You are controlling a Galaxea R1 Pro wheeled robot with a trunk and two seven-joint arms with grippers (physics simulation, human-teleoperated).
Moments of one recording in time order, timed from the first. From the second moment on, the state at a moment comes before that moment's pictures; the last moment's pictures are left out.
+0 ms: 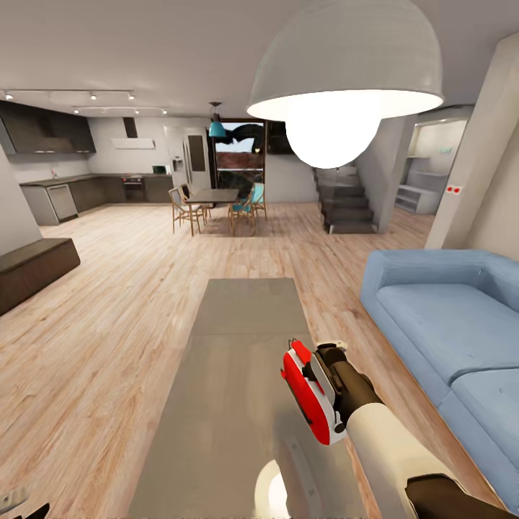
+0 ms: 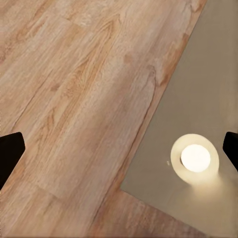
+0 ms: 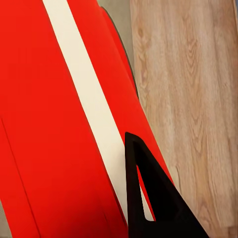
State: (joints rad) left arm 0.22 0.15 0.57 -1.55 0.31 0.63 -0.13; right arm -0.81 0.16 0.04 -0.67 -0.01 0.83 -0.34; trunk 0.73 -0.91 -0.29
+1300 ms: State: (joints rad) left arm 0.22 0.14 0.52 -1.55 0.14 0.47 -0.13; right arm -0.81 0.15 0.23 -0.66 0.04 0.82 -0.46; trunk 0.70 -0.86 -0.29
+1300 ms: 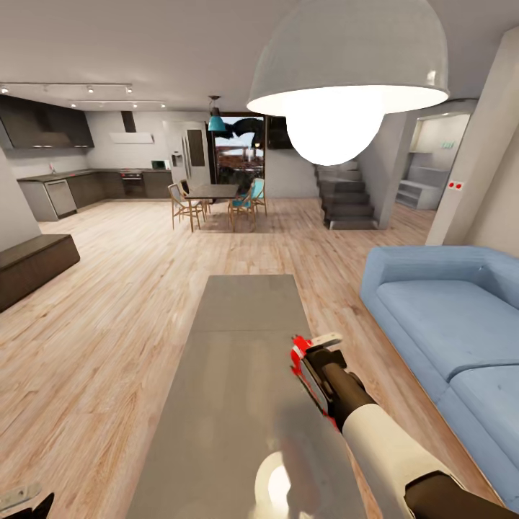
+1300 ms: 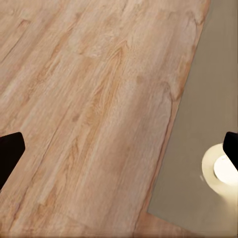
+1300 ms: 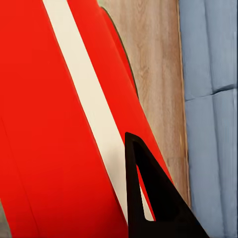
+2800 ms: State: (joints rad) left arm 0.22 0.19 0.47 -1.55 0.16 0.53 -0.87; right arm -0.74 0.17 0.79 -0.27 0.07 0.29 -1.57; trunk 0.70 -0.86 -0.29
